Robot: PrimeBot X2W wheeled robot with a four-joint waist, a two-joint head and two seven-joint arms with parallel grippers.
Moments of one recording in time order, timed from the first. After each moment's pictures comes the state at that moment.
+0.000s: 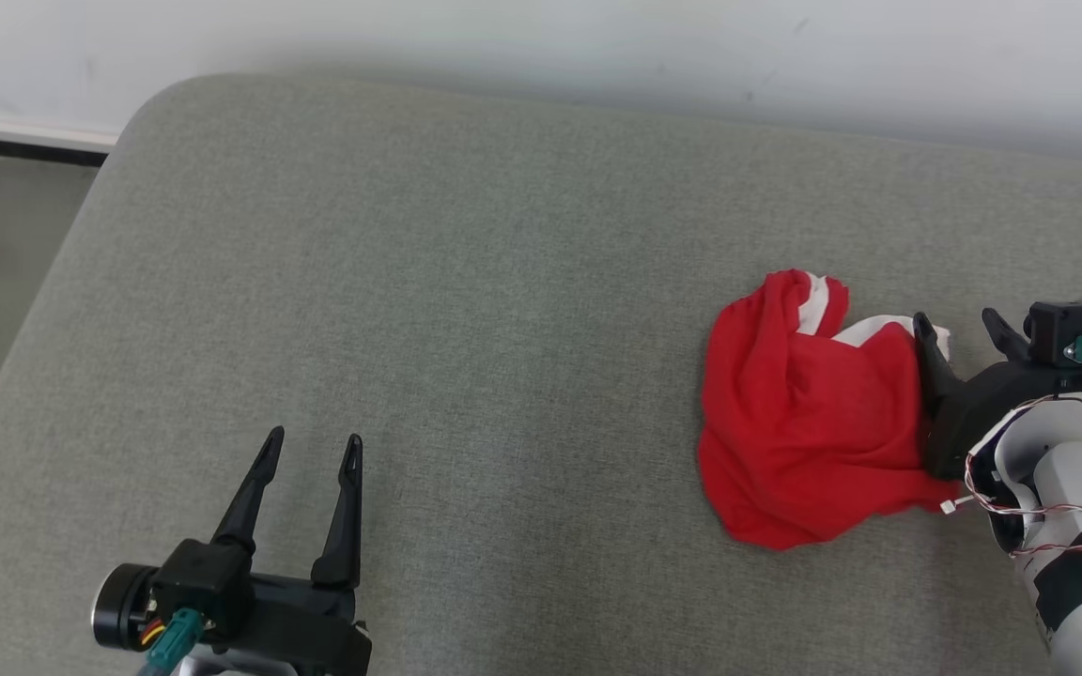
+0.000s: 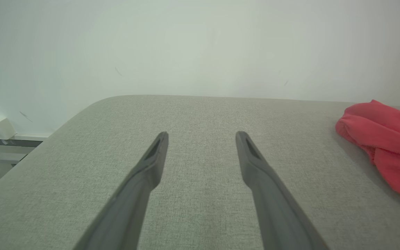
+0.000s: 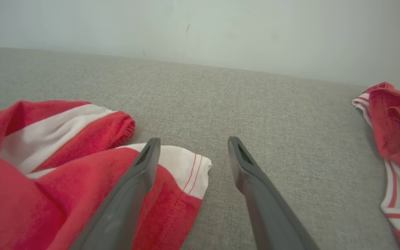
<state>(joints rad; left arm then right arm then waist) -0.17 0.10 -0.13 0.21 -0.18 -0.12 -0.26 -0.67 -0.31 0.15 0.88 0.29 0.13 -0.07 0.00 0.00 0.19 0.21</state>
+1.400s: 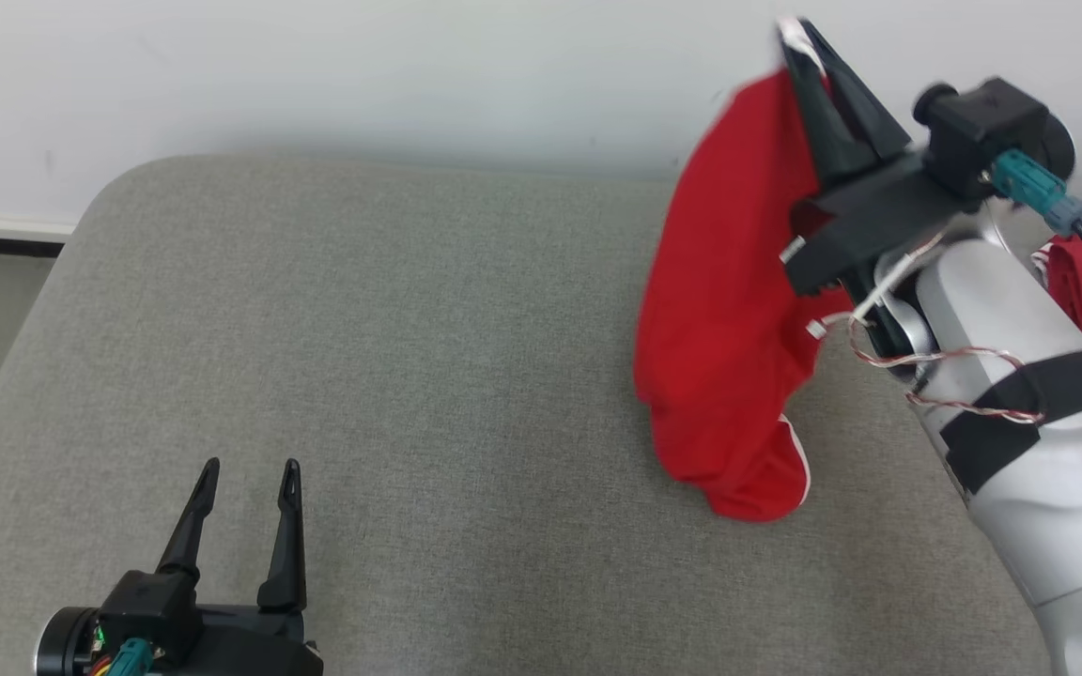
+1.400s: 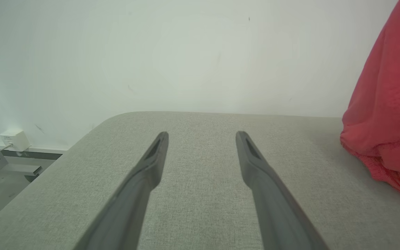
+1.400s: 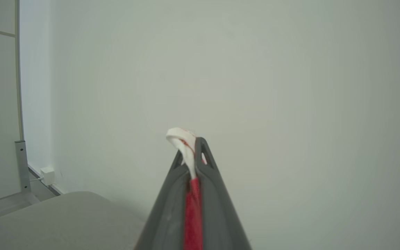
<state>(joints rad) -0.12 0.09 -0.01 0.20 -0.14 -0.13 -0.26 -0.96 -0.27 0.47 0.63 0.39 0.13 -0.26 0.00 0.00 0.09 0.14</state>
